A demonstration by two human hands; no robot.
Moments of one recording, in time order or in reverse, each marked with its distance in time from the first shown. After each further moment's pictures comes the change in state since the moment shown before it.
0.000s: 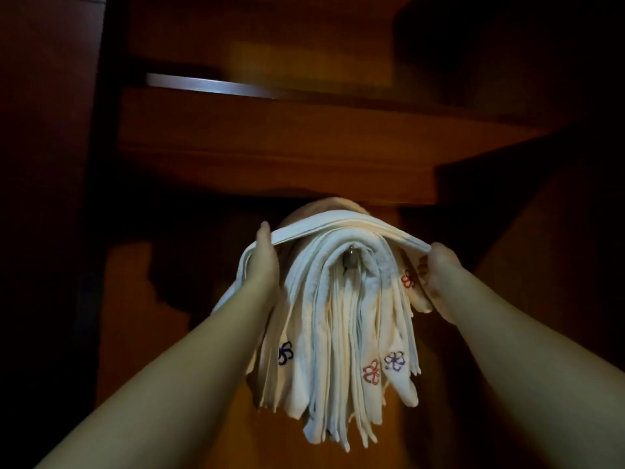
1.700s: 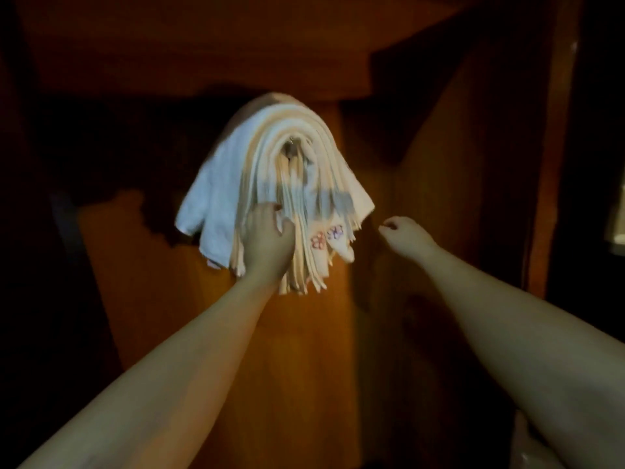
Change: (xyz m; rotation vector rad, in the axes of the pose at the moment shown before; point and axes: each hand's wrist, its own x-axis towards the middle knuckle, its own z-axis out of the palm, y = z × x) left_hand -0.143 -0.101 -0.012 0.999 0.032 0.617; right_hand -0.098 0.111 -0.138 -1.170 -0.053 -0.393
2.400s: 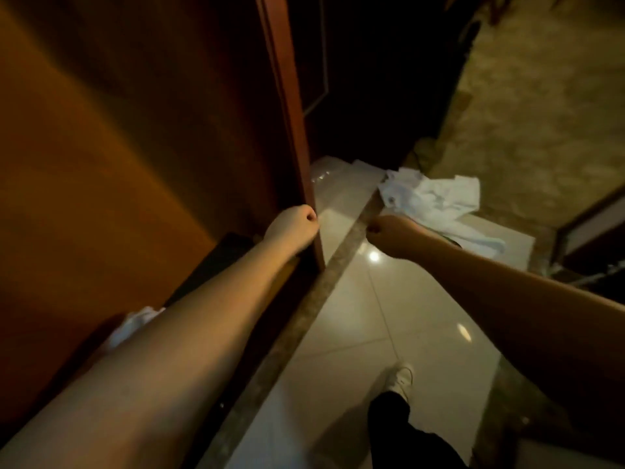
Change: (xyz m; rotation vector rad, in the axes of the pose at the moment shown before) left_hand -0.451 0.086 0.203 0.029 -1.522 -0.015; right_hand -0.443 0.370 0.005 -0.300 -0.495 0.647
